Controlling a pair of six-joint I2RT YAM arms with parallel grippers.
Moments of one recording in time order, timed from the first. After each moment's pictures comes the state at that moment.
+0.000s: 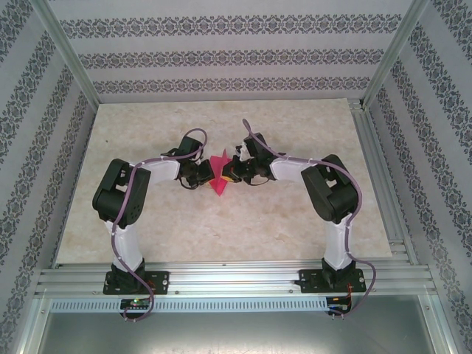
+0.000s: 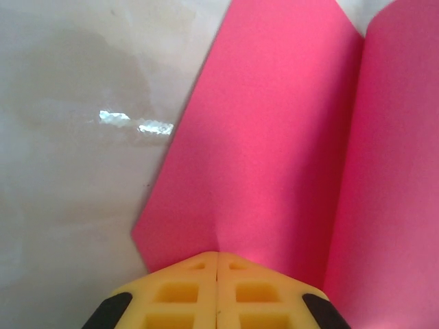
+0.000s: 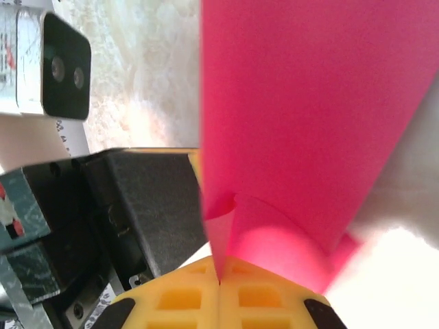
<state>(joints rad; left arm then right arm) -0.38 1.93 1.11 -0.26 0.37 -0.79 0.53 2.02 1.21 -0.03 -0.68 0.91</state>
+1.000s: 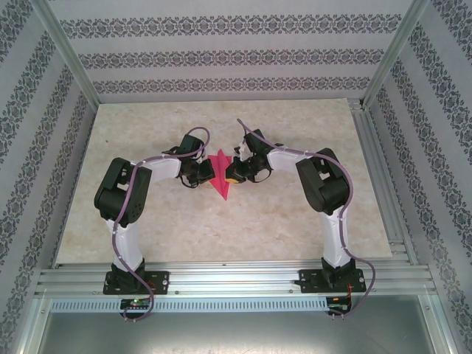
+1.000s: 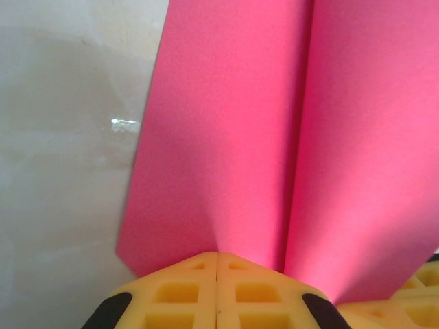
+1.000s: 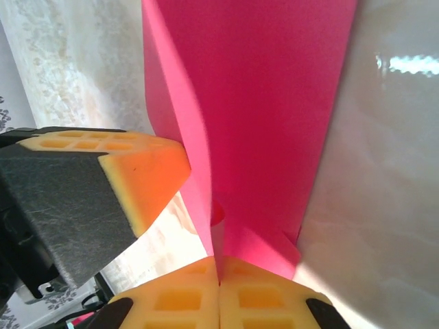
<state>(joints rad) -0.38 1.95 1.15 -0.29 0.36 -0.72 0.50 2.14 1.39 -0.33 -0.74 0.64</state>
